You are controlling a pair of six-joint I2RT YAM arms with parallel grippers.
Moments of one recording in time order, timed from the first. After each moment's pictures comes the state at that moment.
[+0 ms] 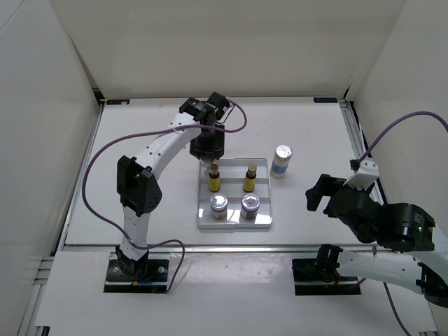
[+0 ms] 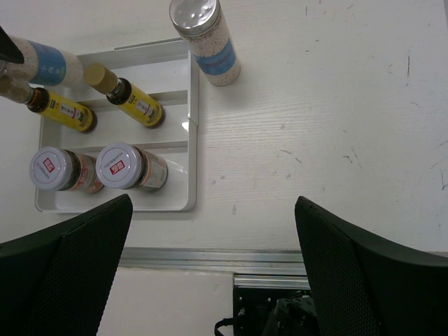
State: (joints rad) left arm -0.62 2.03 2.06 -1.30 -0.16 -0.53; right arm 1.20 0.64 1.20 -1.41 0.84 0.95
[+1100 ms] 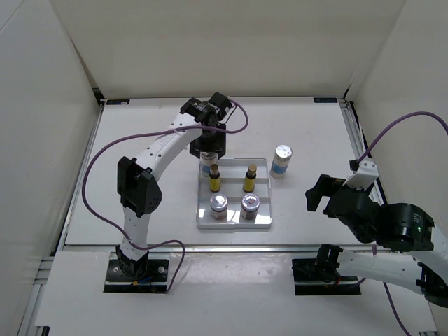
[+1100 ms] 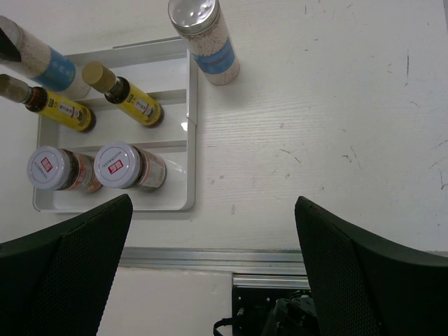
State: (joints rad) left arm -0.64 2.02 2.05 -1.31 -0.20 -0.54; right arm 1.20 0.64 1.19 -1.41 0.84 0.95
